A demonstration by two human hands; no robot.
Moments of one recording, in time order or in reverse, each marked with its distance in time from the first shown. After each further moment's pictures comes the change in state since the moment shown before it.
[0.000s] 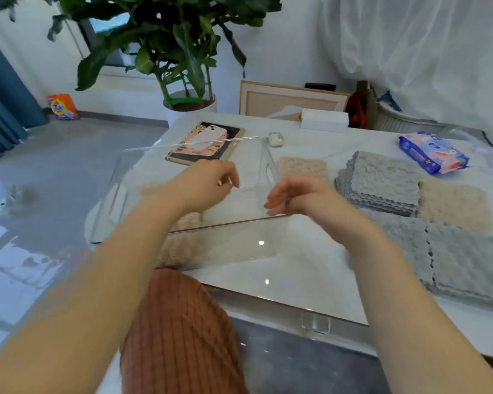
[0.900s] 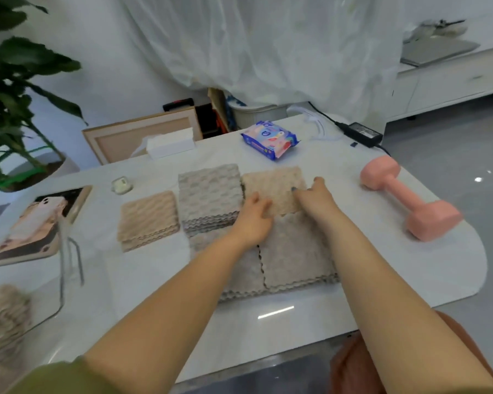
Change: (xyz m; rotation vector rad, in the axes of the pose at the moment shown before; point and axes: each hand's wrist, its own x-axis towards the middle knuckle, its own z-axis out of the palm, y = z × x) left_hand 0.173 0.312 0.249 -0.271 -0.271 0.191; right_hand -0.070 0.190 -0.301 0.023 0.819 0.471
